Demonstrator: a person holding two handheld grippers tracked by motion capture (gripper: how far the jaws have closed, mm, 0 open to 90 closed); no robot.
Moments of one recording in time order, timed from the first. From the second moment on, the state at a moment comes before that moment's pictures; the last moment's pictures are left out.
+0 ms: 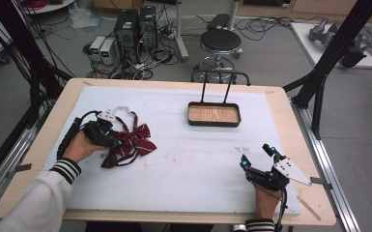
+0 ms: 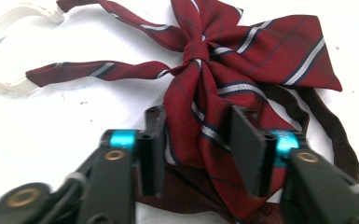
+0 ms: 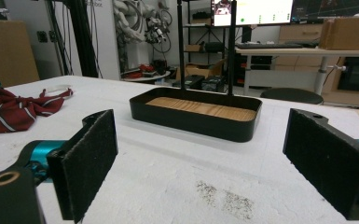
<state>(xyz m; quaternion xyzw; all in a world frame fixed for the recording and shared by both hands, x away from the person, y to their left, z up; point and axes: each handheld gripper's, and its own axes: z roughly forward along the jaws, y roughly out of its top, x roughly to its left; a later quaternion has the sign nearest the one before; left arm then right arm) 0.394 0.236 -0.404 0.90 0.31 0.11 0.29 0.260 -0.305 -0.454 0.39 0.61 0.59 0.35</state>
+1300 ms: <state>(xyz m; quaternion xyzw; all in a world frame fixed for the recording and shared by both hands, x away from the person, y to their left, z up) 0.366 0.239 -0.374 0.87 0.24 0.15 0.41 0.260 -0.304 -0.454 0.39 0.61 0.59 0.36</state>
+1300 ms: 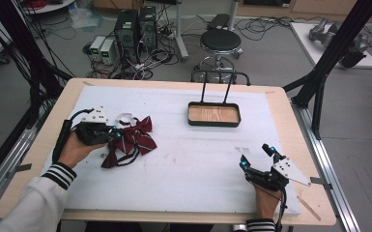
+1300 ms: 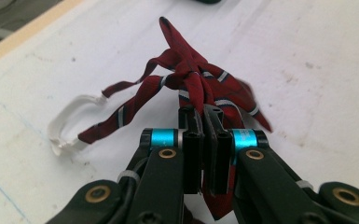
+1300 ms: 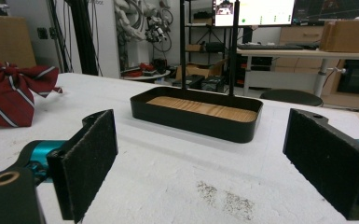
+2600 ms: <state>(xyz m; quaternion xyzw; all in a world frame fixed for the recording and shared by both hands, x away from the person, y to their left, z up) 0.349 0.198 -0.320 0.81 0.14 0.12 0.55 0.324 -0.245 -0.347 0.23 0.72 0.64 0.15</state>
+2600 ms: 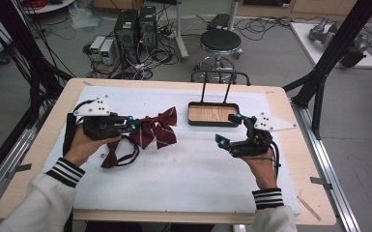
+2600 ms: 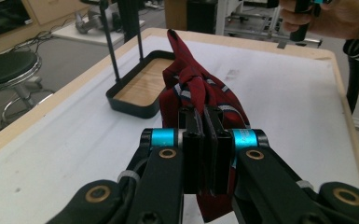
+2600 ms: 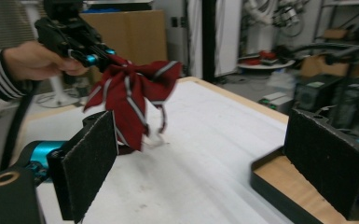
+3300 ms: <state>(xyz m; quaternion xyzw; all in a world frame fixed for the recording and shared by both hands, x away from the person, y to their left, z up) 0.348 0.156 -0.312 0.80 0.10 0.10 0.58 0.360 -0.191 -0.335 0.18 0.78 0.60 0.06</state>
